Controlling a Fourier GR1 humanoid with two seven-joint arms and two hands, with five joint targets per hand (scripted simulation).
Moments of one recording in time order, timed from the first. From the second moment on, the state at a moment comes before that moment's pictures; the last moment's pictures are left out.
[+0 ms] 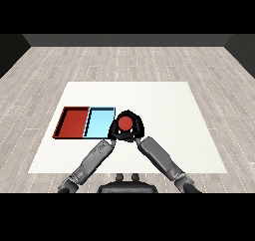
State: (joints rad) left arm -0.42 0.04 -0.54 -1.29 0.15 0.50 -0.16; right arm -0.50 -0.02 0.56 -1.32 -0.36 -0.49 -0.38
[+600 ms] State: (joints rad) left arm -0.45 0.04 -0.55 -1.28 0.15 0.58 -0.15; right arm -0.50 -0.02 0.54 -1.34 -0.36 -0.47 -0.38
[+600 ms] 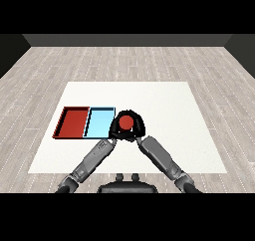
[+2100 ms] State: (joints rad) left arm -0.39 0.00 -0.53 -1.27 0.15 0.54 -0.20; right arm -0.43 -0.06 0.37 -1.62 -0.20 -0.37 -0.24
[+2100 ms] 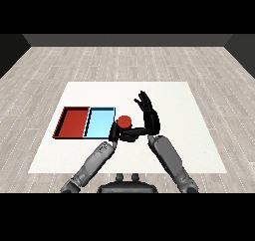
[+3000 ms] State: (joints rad) left arm -0.32 0.25 -0.34 -1.49 0.08 0.47 -0.07; right arm -0.17 -0.21 0.07 -1.72 -0.30 -0.22 -0.30
